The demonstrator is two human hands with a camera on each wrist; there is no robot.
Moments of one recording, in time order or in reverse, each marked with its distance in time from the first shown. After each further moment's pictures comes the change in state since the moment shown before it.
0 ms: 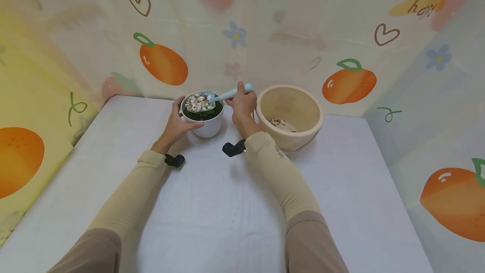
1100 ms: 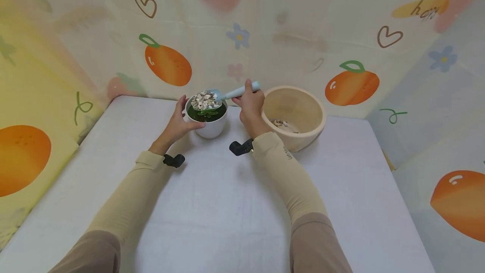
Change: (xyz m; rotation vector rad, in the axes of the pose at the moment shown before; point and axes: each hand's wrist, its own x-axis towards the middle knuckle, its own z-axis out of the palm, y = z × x) left_hand -0.004 0.016 -0.012 0.003 -0.089 -0.063; right_hand -0.003 -0.016 -0.006 0.039 -0.016 0.000
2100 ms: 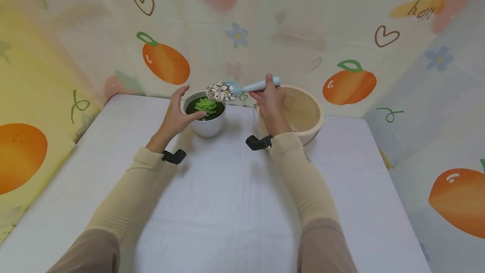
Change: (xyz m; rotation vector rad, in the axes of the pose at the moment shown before) left_hand -0.007 0.042 0.000 0.110 0.108 0.187; right_hand 0.007 -0.041 -0.041 0.201 0.010 0.051
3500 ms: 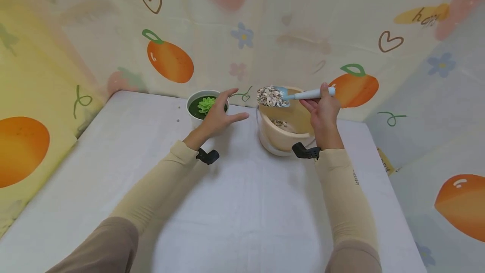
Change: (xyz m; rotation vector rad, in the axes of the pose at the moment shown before) left_hand 0.012 0.066 0.077 0.010 -0.157 0.068; right_hand -0.005 -0.080 -0.098 0.120 0.028 -0.021
